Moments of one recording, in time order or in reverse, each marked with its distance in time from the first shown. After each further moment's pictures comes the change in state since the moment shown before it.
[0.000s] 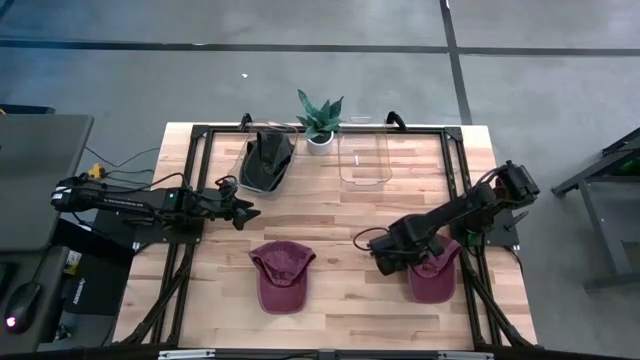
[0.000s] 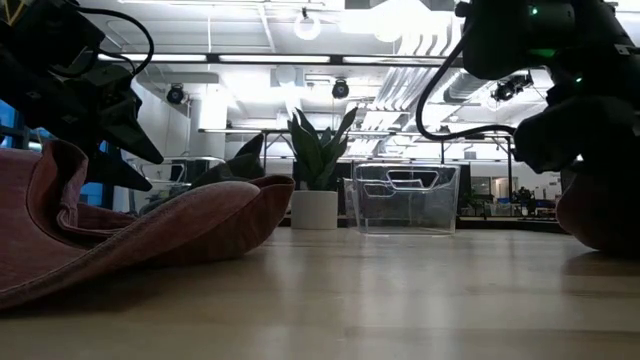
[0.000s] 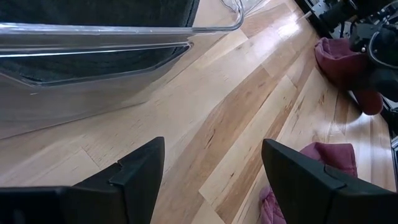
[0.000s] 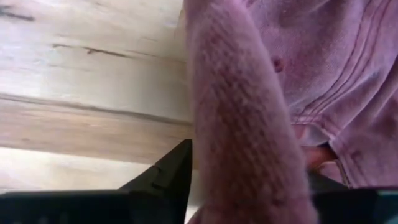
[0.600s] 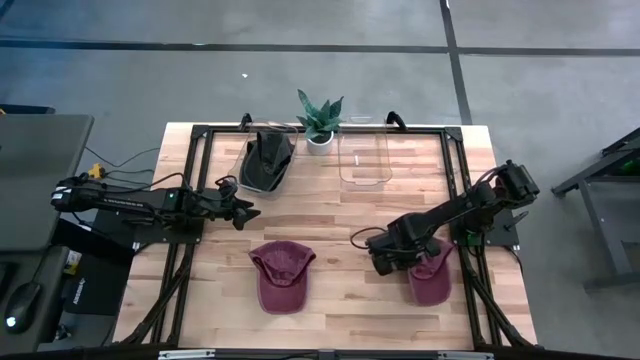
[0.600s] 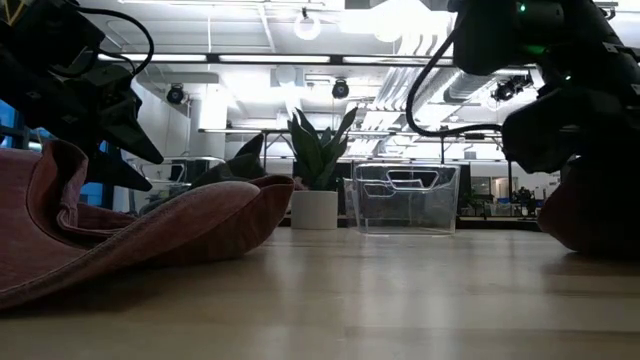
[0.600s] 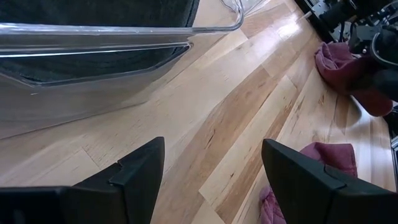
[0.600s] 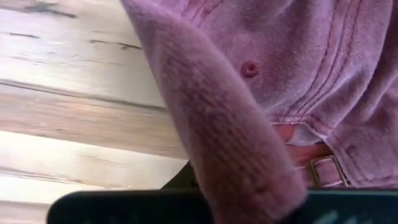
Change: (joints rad) left arm 0.000 0.000 0.000 0.000 0.000 0.000; right arm -0.013 0.000 0.002 0.069 -0.031 -0.004
